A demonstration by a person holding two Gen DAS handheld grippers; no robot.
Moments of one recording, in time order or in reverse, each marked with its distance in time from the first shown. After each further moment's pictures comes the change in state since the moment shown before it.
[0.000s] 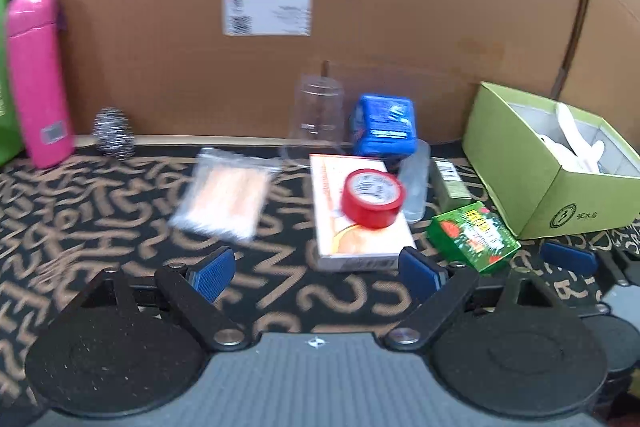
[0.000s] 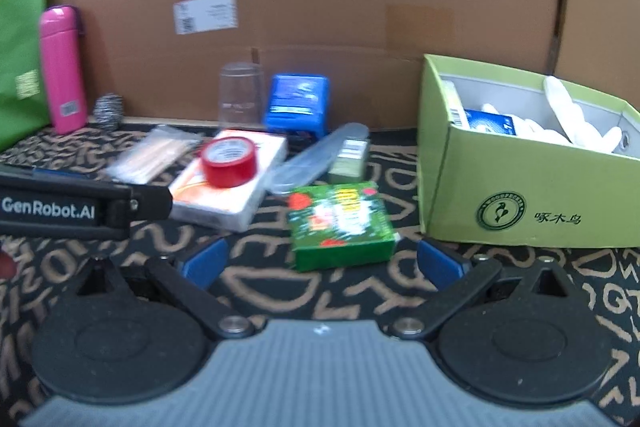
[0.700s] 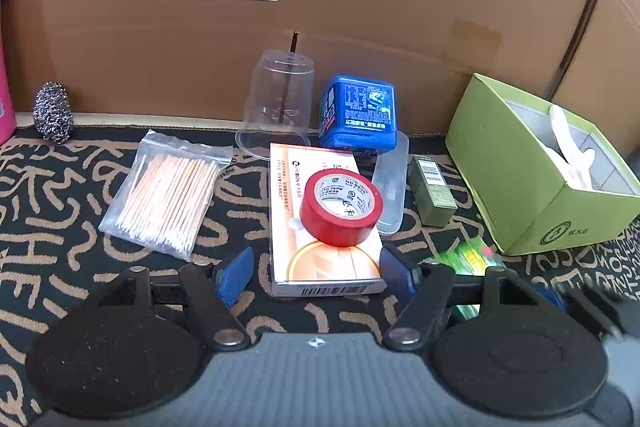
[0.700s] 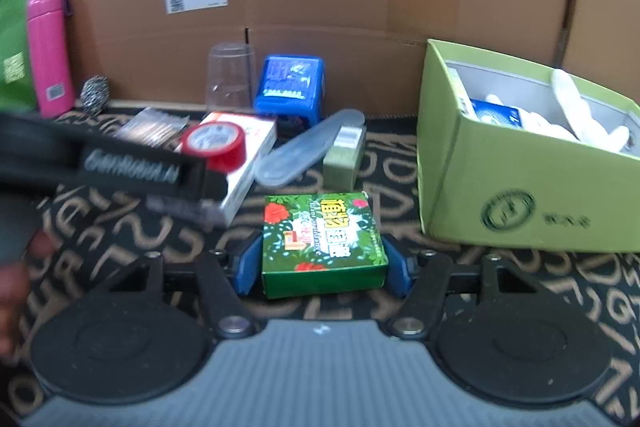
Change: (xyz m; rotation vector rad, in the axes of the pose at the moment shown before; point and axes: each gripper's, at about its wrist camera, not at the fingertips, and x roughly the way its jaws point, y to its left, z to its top) left arm 0.035 -0.001 0.008 -0.058 0.057 -0.103; right arm 0.004 0.003 -0.005 -0.027 0.050 -0.014
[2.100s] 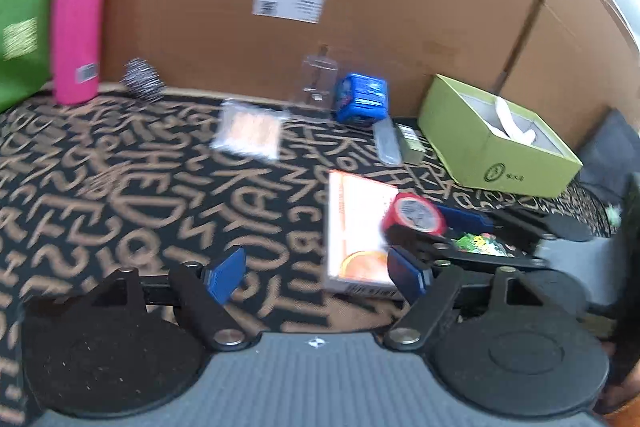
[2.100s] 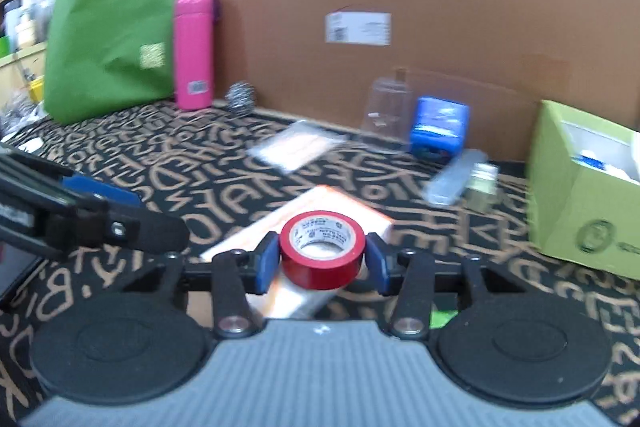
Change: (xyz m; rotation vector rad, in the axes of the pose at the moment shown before) left arm -0.116 0.049 -0.064 0.019 -0.043 -0.097; right arm -0.061 0.051 -0.015 -0.151 -0.120 0.248
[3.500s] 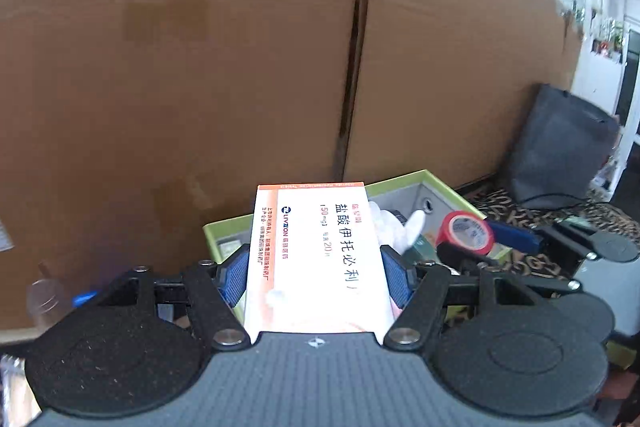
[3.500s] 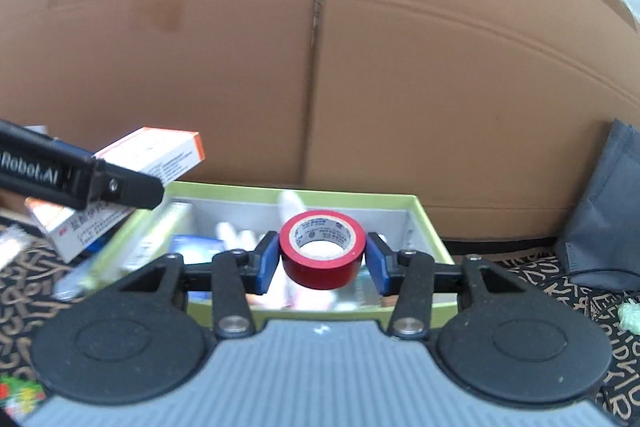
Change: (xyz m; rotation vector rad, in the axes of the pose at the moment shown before) left arm 0.144 -0.238 0.140 0.336 -0.096 -0.165; right arm -0.064 -0.246 0.037 0.194 -0.117 -0.523
